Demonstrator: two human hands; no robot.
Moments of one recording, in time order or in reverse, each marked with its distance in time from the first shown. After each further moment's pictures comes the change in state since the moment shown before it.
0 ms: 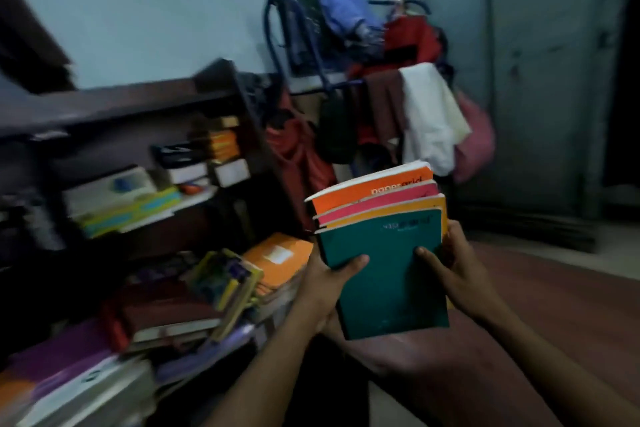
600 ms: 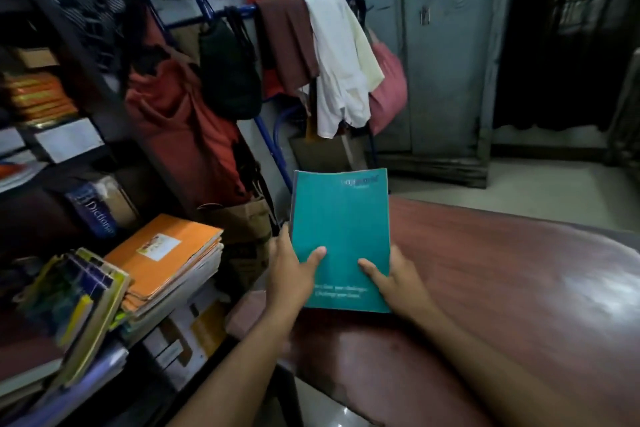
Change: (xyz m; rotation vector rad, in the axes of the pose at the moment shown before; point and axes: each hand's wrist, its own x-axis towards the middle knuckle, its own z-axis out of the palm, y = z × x) left_hand 0.050 -0.119 0.087 0.599 0.031 -0.197; right_hand -0.027 0.132 -0.007 -0.254 0.050 0.345
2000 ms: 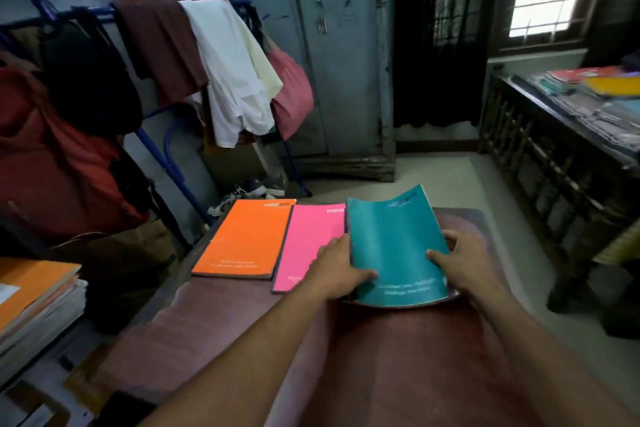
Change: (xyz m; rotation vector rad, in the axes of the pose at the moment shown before) left_hand -0.056 0.143 0.176 0.274 -0.722 0.298; right_hand -0.059 0.071 -0.244 -0.207 0.432 0.487
